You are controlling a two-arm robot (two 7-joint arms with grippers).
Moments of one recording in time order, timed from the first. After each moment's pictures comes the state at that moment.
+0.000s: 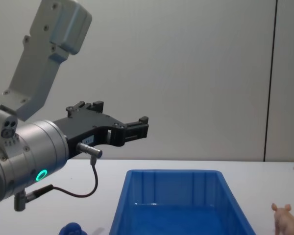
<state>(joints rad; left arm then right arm) -0.24 0.38 0.45 -1.63 -0.20 0.01 -0.01 -0.06 0.44 -0.14 -1.72 0.26 0.12 0.16</state>
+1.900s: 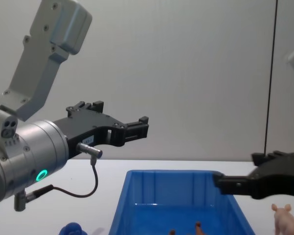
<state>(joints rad) -0.24 0.38 0.45 -1.63 -0.20 0.01 -0.01 0.07 0.28 -0.27 -1.73 0.07 0.30 0.28</state>
